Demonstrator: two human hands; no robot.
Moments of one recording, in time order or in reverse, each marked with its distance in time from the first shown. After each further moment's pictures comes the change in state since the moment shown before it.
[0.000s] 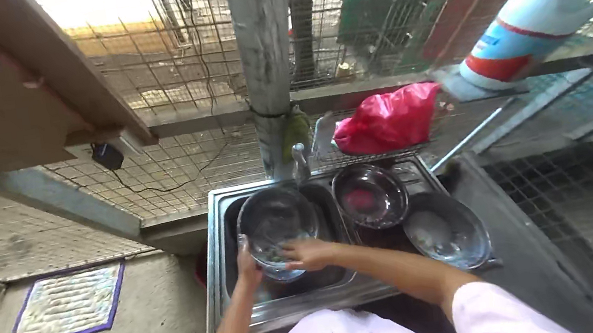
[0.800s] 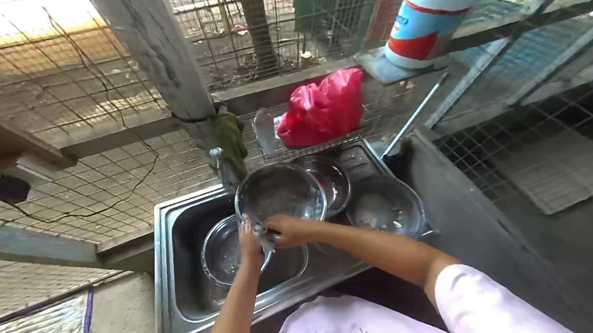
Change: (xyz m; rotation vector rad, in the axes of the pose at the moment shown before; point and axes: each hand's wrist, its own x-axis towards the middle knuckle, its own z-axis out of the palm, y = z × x) left_hand -0.067 -0.029 0.149 0.318 -0.132 0.155; right_hand -0.107 0.025 -0.061 0.198 0.268 -0.069
